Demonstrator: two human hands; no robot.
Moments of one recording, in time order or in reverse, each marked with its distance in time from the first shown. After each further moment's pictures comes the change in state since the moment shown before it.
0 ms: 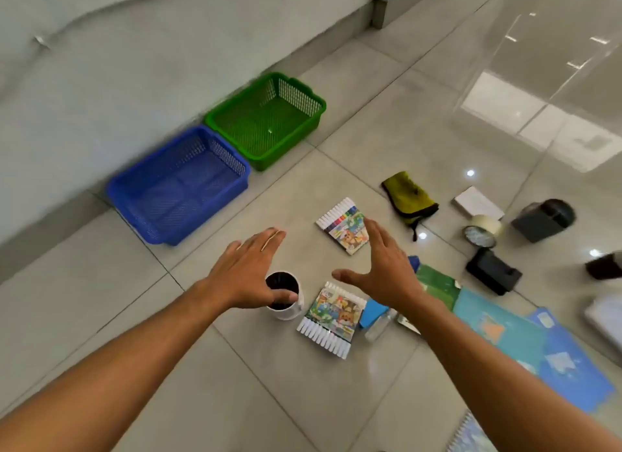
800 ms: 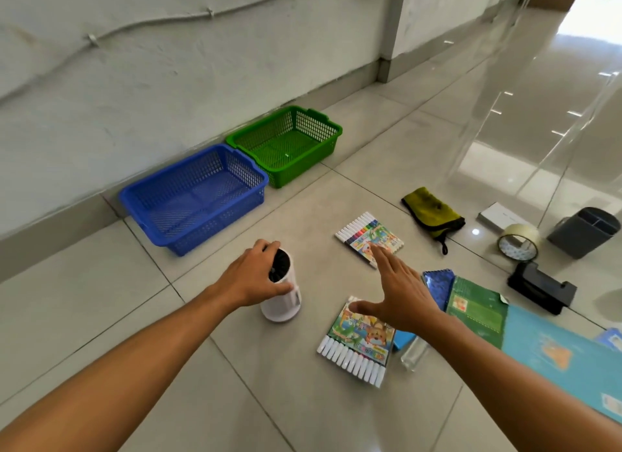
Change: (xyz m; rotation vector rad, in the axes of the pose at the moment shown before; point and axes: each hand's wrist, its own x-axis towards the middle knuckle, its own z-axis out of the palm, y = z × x) left_hand 0.026 -0.060 0.096 -0.176 0.275 -0.082; right_hand 0.001 0.035 0.098 -0.260 0.084 -0.158
